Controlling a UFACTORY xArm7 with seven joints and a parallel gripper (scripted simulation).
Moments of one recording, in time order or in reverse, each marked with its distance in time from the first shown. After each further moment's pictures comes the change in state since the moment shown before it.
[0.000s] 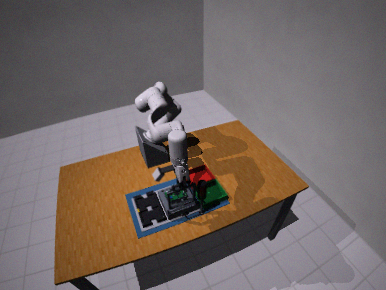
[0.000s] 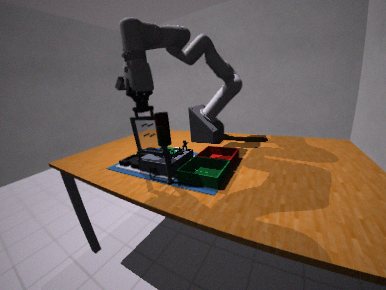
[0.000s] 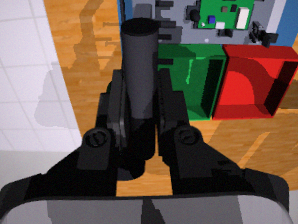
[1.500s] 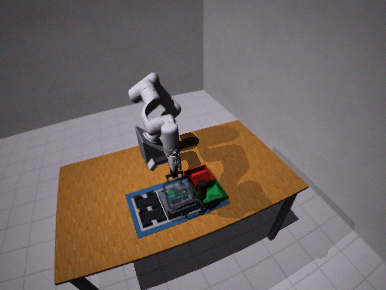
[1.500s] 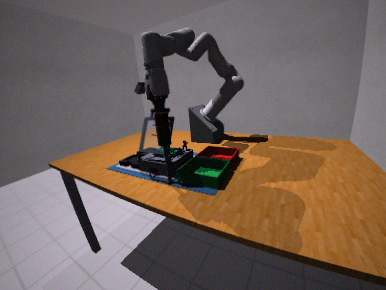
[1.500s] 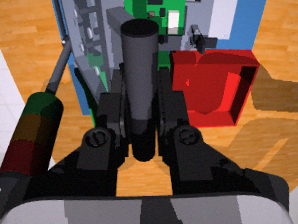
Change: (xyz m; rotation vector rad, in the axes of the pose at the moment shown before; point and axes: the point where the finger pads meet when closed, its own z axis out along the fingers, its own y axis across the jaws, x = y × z) arm 0.000 0.096 0.020 -0.003 -0.001 0.000
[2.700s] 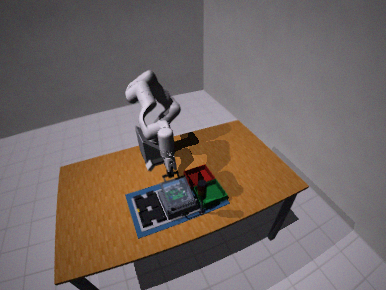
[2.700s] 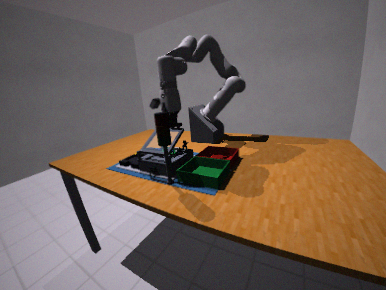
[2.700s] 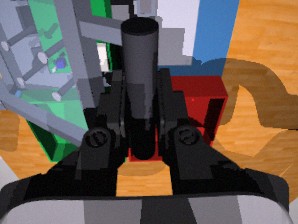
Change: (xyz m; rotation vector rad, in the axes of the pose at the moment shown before) arm 0.000 0.078 0.075 0.003 0.000 0.000
